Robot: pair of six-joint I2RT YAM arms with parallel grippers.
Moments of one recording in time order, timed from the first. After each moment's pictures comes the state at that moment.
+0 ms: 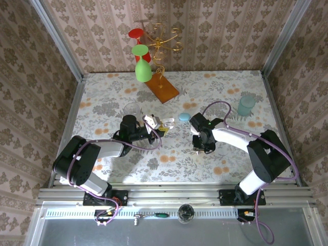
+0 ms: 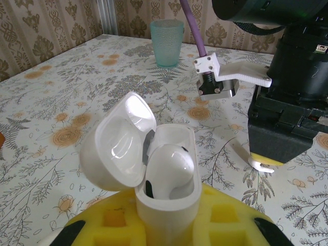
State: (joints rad) left arm -0.55 1.53 0.50 0.76 0.71 0.19; right arm 0.56 1.58 0.92 -0.74 -0.04 0.68
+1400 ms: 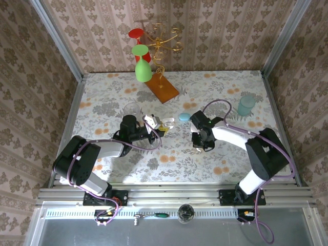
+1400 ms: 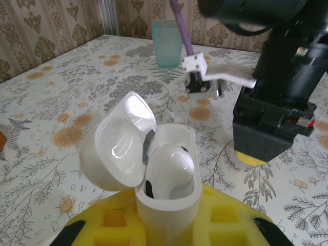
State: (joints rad) left arm -0.56 1.54 0.50 0.78 0.70 0.19; right arm 0.53 1.58 0.91 -0.66 -0.04 0.66
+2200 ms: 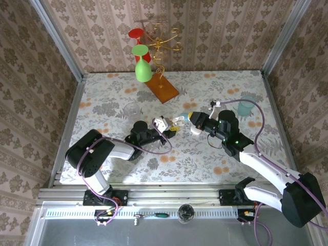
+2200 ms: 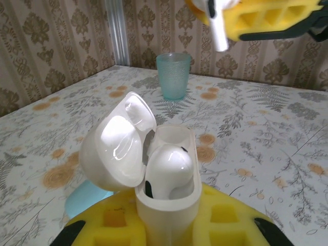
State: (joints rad) left arm -0.75 1.68 0.53 1.07 0.46 0.07; right arm 0.46 1.07 0.61 0.25 -0.25 0.89
